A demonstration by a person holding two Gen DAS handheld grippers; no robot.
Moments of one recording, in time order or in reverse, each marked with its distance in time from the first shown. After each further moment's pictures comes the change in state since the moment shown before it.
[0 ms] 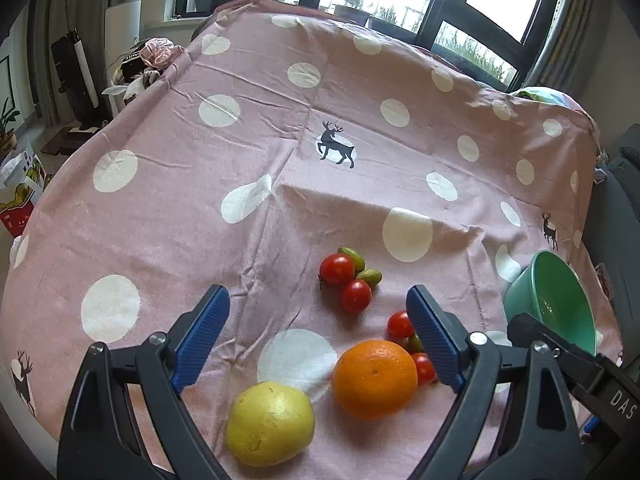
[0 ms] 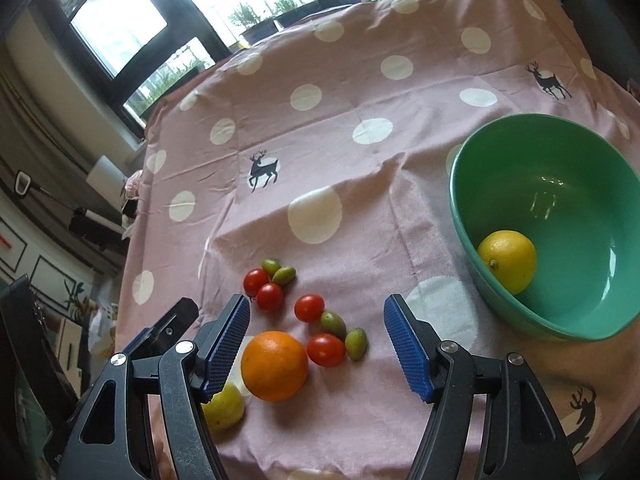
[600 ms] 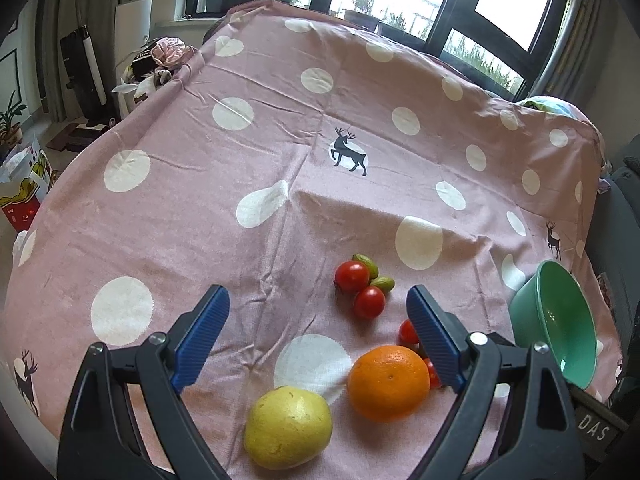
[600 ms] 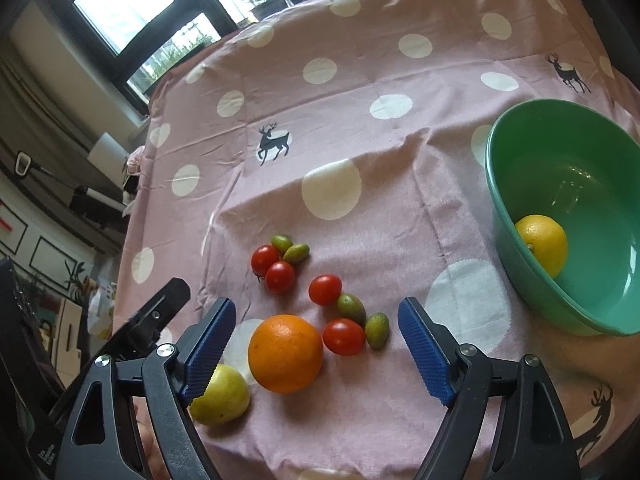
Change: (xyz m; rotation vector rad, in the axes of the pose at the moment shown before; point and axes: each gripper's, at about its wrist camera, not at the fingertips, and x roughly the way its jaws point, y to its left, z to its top) left arm -0.005 0.012 0.003 -0.026 -0.021 0.010; right arm 0.024 0.015 -0.006 -0.033 0.077 0.002
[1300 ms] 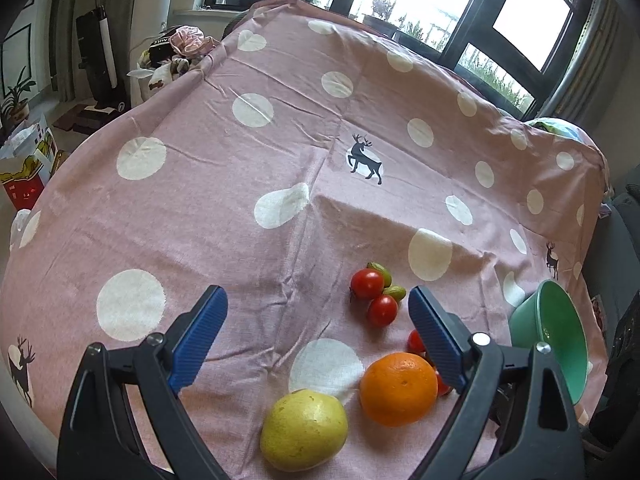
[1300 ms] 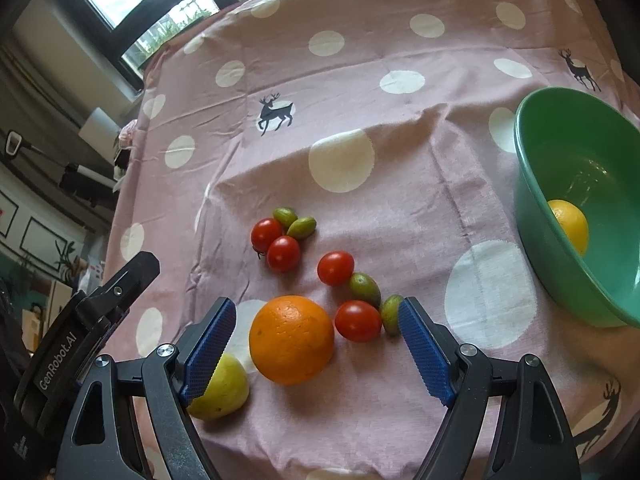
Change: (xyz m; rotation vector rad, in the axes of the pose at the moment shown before) left arm -0.002 0.022 0.004 -0.077 0.001 -0.006; right arm 0.021 0.015 -0.007 -0.028 0.073 -0.032
